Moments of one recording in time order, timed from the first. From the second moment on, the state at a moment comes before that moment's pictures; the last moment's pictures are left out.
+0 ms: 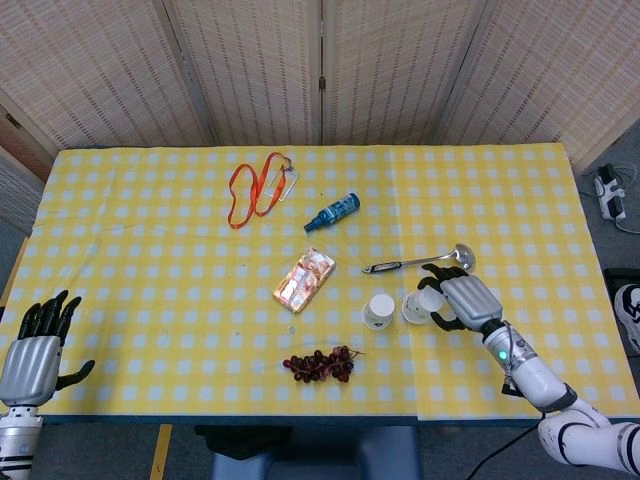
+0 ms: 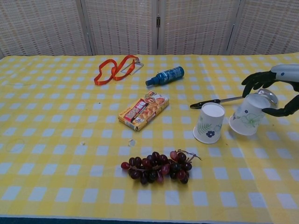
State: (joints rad) left arm -0.12 -1.19 -0.06 -1.63 1.40 1.44 0.18; right arm 0.61 -1.20 0.04 -1.61 -1.24 0.87 -0.01
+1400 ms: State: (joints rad) left arm -0.12 -1.21 -0.06 -1.62 1.46 1.49 0.20; right arm 0.31 -1.12 0.04 -1.69 -1.45 1.43 0.03
